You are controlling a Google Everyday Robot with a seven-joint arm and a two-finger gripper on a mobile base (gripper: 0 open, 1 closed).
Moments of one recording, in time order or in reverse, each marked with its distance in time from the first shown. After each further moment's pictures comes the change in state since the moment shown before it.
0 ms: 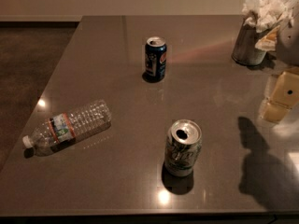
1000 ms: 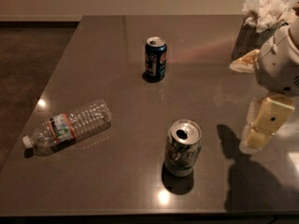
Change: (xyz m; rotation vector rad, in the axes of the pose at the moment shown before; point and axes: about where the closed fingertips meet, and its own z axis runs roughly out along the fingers) arm -0.031 0.047 0.022 -0.094 -0.136 -0.092
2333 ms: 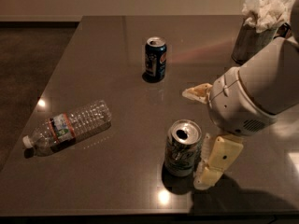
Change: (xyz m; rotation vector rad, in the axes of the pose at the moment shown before) arm -0.069 0.061 0.054 -0.088 -0.199 -0.121
